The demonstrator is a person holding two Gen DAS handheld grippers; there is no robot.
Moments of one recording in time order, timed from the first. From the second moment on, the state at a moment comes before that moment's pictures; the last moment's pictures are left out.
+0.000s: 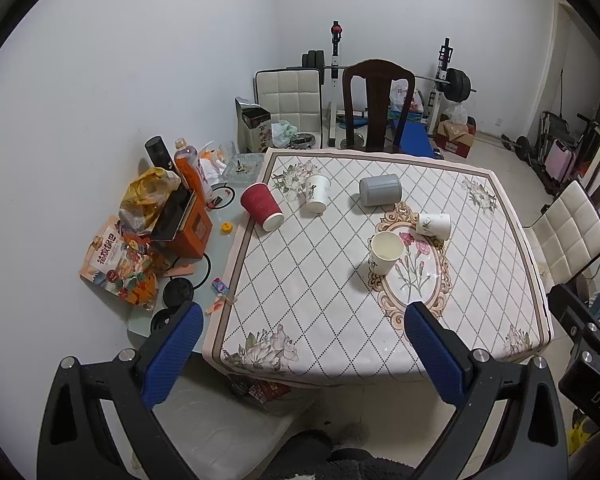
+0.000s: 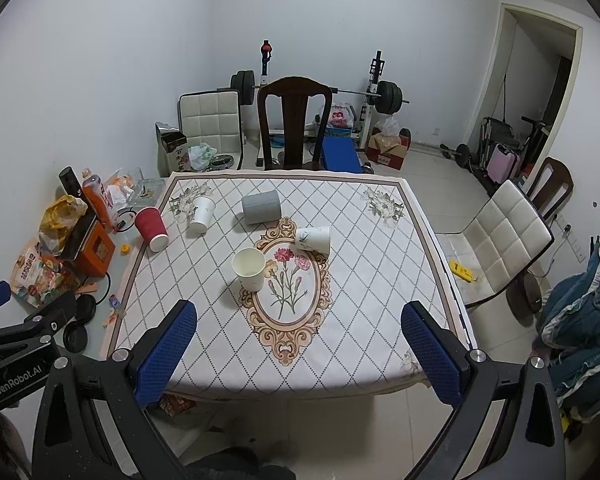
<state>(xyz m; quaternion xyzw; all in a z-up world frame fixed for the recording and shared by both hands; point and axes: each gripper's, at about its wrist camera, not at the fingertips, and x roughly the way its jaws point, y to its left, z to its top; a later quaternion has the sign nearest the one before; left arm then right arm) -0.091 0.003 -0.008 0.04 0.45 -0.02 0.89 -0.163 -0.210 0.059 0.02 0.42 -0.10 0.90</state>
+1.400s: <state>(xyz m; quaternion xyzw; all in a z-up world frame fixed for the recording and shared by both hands) -0.093 0.009 -0.010 0.04 0.45 0.00 0.89 -0.151 -0.205 0.045 0.02 0.44 -0.08 0.89</state>
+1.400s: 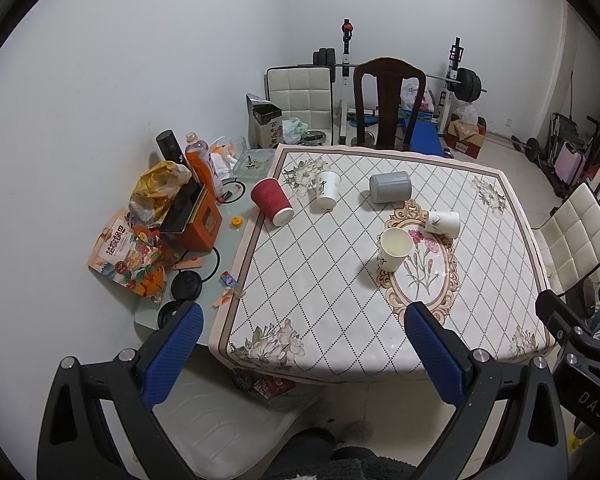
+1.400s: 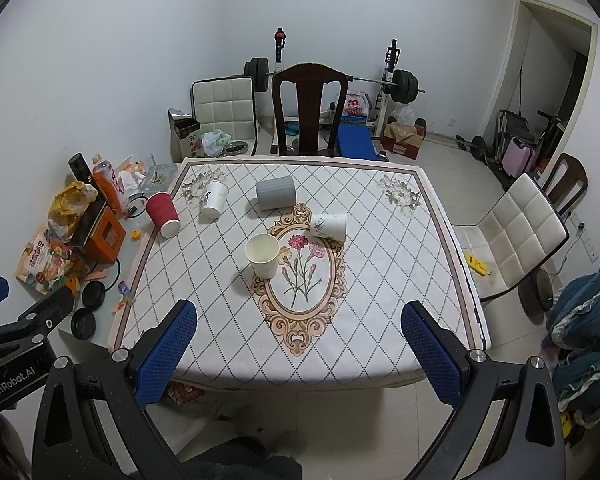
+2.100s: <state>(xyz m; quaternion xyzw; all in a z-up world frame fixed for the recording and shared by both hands) -0.094 0.006 -0.011 0.04 0.45 0.00 0.89 -0.149 -0.207 0.043 0.02 0.44 -0.07 0.89</state>
